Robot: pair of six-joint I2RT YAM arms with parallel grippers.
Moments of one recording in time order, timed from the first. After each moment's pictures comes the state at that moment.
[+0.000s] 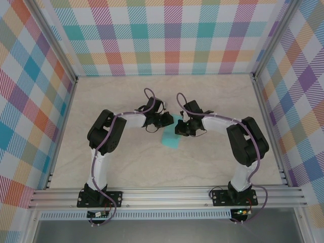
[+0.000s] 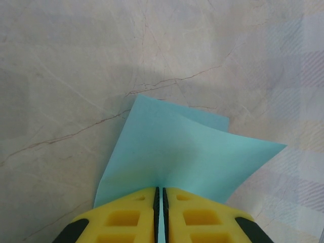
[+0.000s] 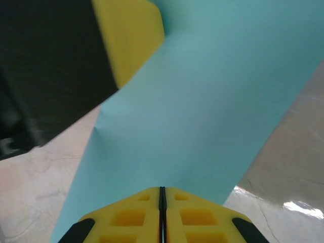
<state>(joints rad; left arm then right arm) -0.55 2.14 1.32 -0.03 0.45 -0.71 0.51 1.82 1.07 -0.37 -0.39 0.58</state>
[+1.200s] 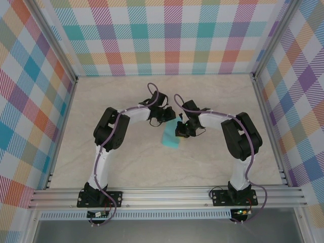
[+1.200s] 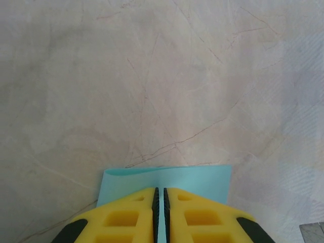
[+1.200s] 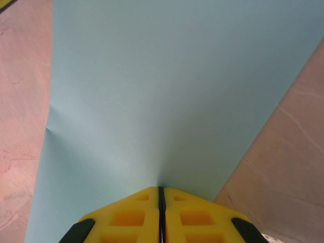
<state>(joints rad) -0.54 2.25 1.56 -0.22 0.39 -0.70 0.51 1.92 1.15 -0.50 -0.39 0.53</state>
